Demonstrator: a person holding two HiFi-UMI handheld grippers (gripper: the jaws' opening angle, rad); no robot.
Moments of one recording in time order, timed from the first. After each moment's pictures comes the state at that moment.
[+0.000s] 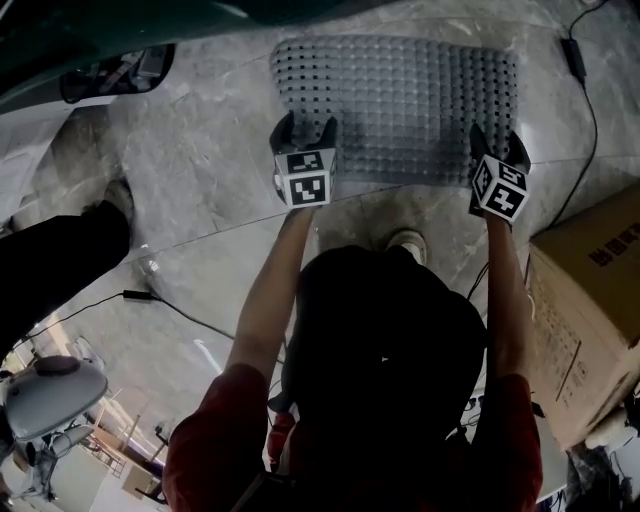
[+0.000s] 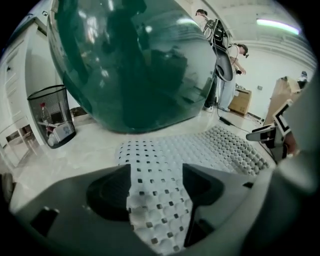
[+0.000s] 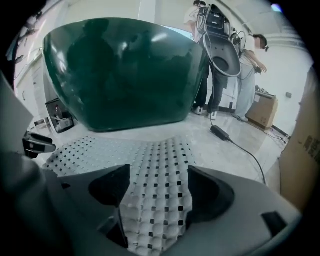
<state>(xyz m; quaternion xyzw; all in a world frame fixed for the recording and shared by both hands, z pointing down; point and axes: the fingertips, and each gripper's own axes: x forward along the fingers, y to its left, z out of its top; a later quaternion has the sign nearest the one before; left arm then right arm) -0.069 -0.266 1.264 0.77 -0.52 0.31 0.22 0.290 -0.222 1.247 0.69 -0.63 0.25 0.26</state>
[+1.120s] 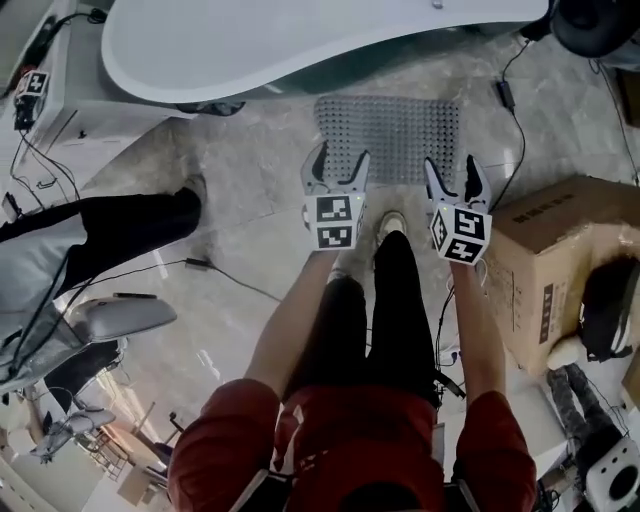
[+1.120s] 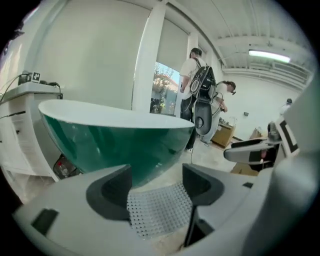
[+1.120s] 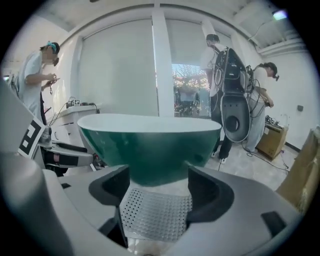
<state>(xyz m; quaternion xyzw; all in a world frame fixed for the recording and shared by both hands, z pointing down) -0.036 -0.215 0.784 0.82 -0.50 0.22 0.19 0.155 -0.183 0.766 0.65 -0.71 0.19 0.19</state>
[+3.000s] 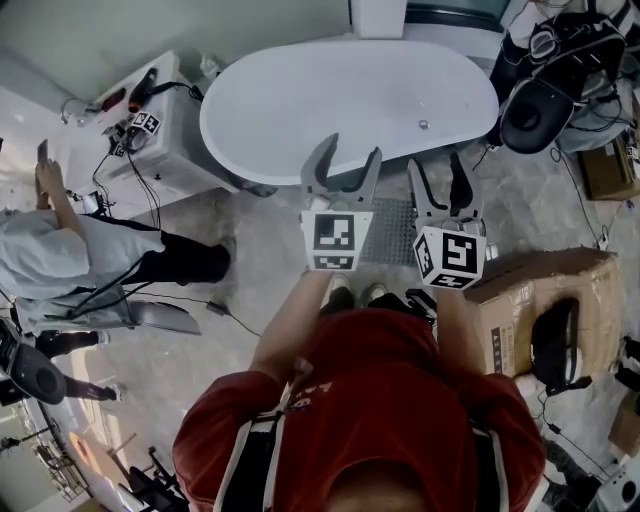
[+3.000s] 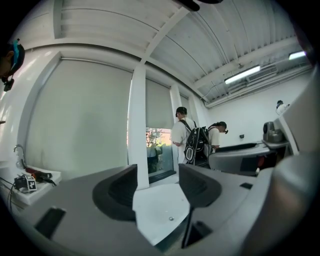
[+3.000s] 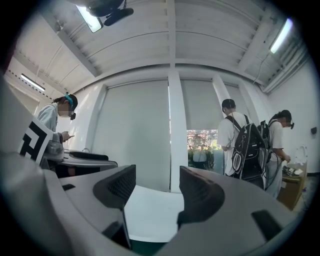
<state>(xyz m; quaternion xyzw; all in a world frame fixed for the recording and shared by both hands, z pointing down) -0.009 -0.268 0.281 0.85 -0.52 0.05 -0.04 0.109 -0.241 0.272 0.62 -0.78 -0.02 0.01</state>
